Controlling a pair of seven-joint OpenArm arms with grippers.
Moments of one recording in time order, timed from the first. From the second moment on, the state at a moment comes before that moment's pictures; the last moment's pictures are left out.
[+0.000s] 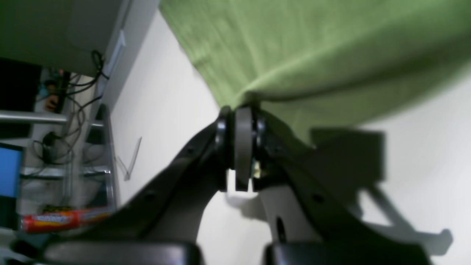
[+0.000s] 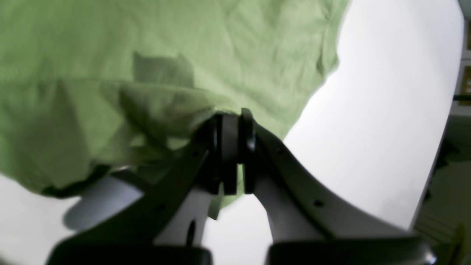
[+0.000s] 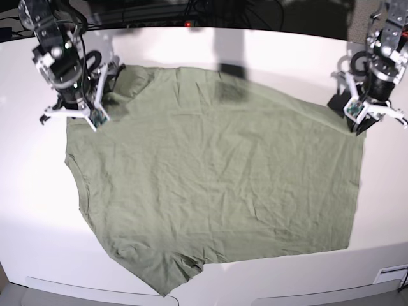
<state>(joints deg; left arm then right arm) 23.2 -29.9 1.5 95.2 17.0 -5.4 5.6 -22.1 35.3 -6.8 108.5 -3.6 7.8 -42.8</state>
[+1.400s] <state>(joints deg) 0.0 -19.3 1.5 67.3 9.8 -5.4 2.3 16.7 22.3 -6.6 70.0 1.3 16.3 -36.2</state>
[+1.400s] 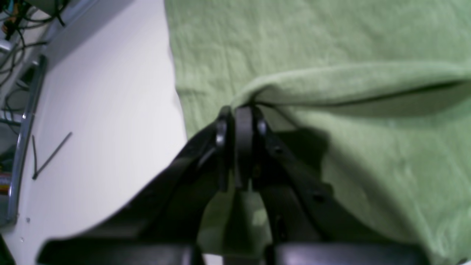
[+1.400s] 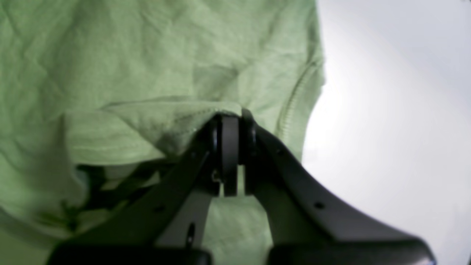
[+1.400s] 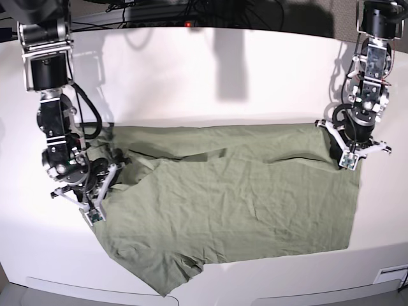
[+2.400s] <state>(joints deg) -10.7 -20.1 1.4 51.8 9.8 -5.4 1.0 26.3 16.2 -6.6 55.2 -5.7 5.8 -32.4</state>
